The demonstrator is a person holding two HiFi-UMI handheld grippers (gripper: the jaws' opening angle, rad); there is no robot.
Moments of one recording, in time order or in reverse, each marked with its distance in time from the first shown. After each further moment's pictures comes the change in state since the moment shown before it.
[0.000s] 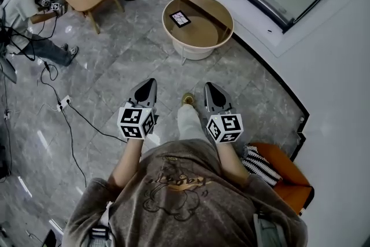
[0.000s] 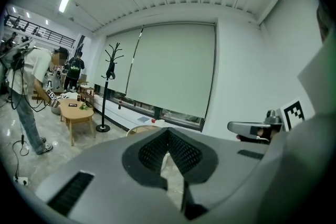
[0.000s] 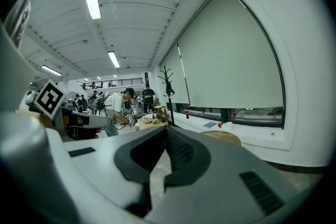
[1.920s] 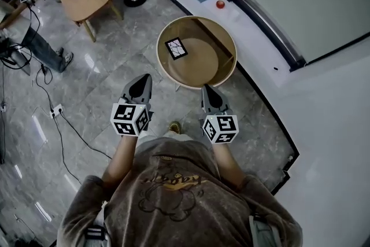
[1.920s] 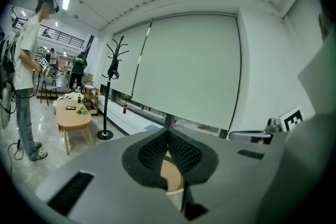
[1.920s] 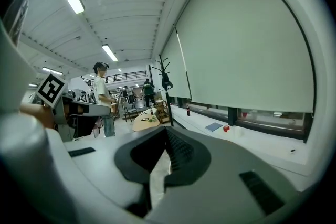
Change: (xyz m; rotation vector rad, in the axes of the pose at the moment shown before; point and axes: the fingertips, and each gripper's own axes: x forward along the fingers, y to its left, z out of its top) left arm 0.292 0.084 0.113 -0.045 -0.005 0.113; right arm 0.269 -0.190 0.066 0.002 0.100 0.087
